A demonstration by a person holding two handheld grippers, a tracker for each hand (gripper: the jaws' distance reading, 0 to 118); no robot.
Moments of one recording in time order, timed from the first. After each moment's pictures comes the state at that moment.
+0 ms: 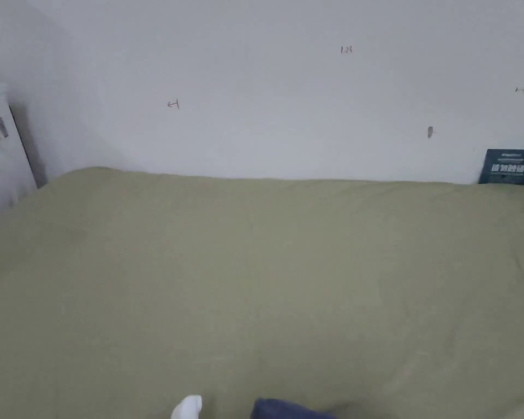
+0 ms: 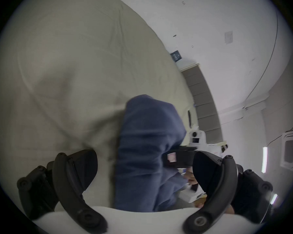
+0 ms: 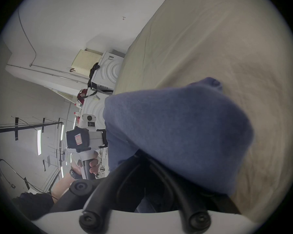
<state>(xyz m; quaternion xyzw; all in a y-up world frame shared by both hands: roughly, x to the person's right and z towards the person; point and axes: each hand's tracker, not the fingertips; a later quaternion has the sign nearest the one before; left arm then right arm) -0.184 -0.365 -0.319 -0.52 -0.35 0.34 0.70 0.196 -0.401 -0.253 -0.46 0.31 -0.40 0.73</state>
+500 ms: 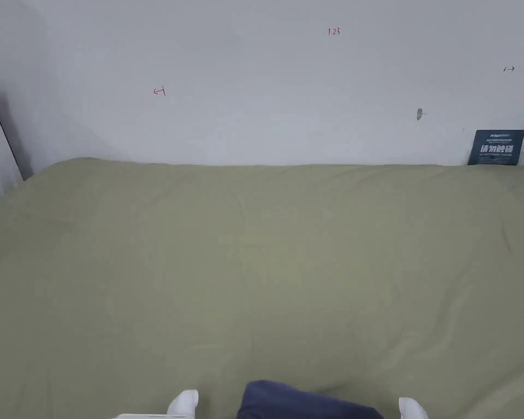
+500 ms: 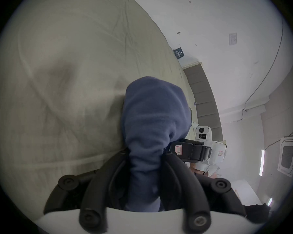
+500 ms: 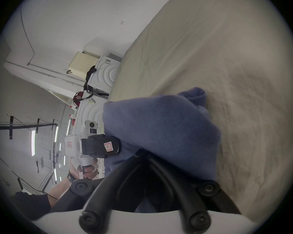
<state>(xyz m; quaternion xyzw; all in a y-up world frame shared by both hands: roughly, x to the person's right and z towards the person) -0.190 -0.363 -0.321 -0.53 -0.35 0.31 0.71 0.191 -0.380 -0.245 -0.44 0.28 -0.38 0.76</state>
